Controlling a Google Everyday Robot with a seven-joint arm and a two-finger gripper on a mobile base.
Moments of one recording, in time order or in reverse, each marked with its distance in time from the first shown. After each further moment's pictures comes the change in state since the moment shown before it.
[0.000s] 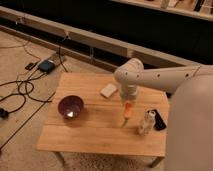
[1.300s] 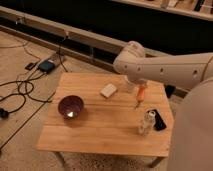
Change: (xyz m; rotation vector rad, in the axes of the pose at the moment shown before) arm -0.065 -0.056 -0.073 0.202 -0.280 0.144
